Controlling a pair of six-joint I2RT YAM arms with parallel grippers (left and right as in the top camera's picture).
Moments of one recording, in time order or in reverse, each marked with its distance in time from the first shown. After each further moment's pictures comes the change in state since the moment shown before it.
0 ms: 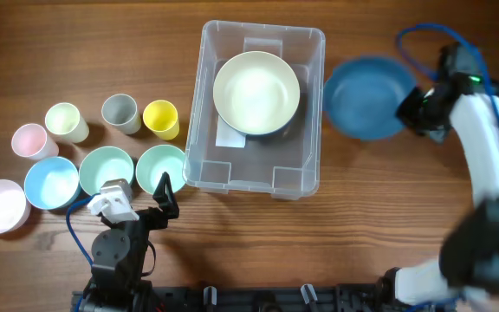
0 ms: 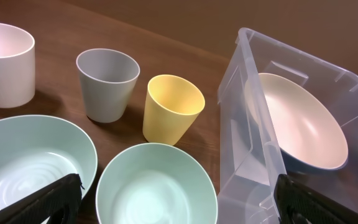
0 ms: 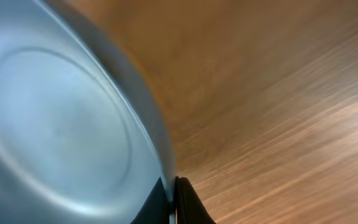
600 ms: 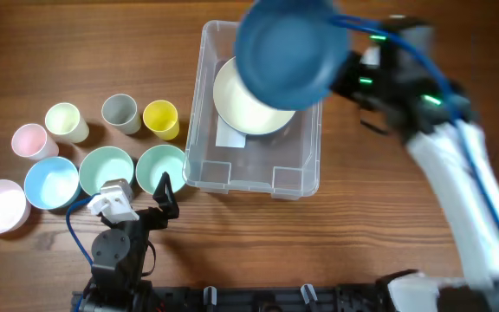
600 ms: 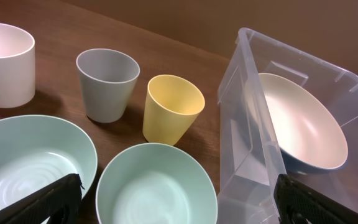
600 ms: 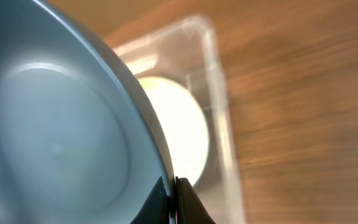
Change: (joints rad) left arm 0.000 0.000 0.000 0.000 0.000 0.000; right arm 0.473 -0.142 0.141 0.126 -0.033 0.142
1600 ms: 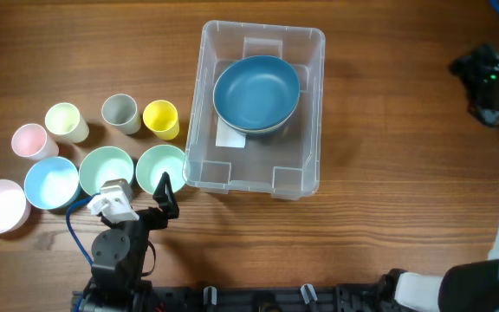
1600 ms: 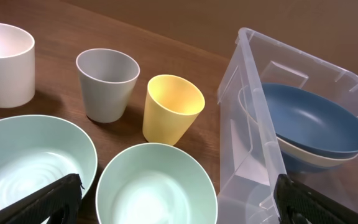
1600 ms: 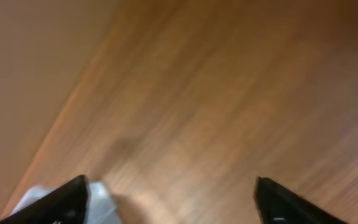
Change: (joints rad) left arm 0.000 0.000 0.000 0.000 0.000 0.000; right arm -0.637 0.009 0.019 -0.096 0.013 0.005
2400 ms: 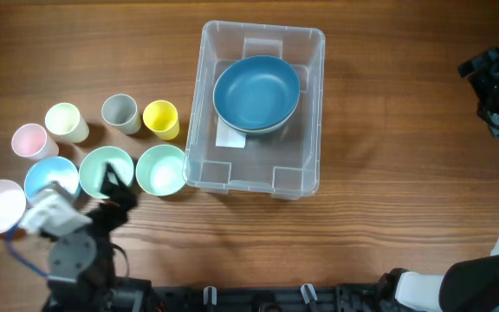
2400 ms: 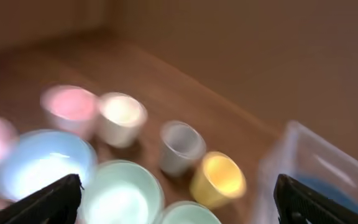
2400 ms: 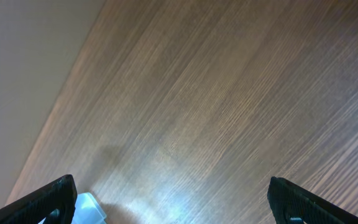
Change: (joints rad) left arm 0.035 0.246 0.515 -0.310 -0.341 -0.151; right arm -0.041 0.008 -0.002 -0.013 0.002 -0.001
